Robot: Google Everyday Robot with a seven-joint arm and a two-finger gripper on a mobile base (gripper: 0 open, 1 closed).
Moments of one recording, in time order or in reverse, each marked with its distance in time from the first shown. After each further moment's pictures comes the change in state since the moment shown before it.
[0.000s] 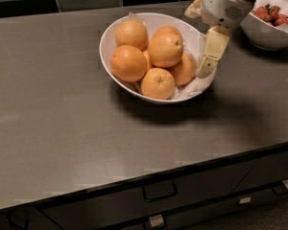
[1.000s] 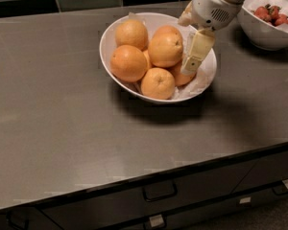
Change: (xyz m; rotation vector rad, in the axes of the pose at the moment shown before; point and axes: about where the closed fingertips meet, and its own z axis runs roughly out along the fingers) arm -0.012 -0.009 0.015 0.018 0.009 0.047
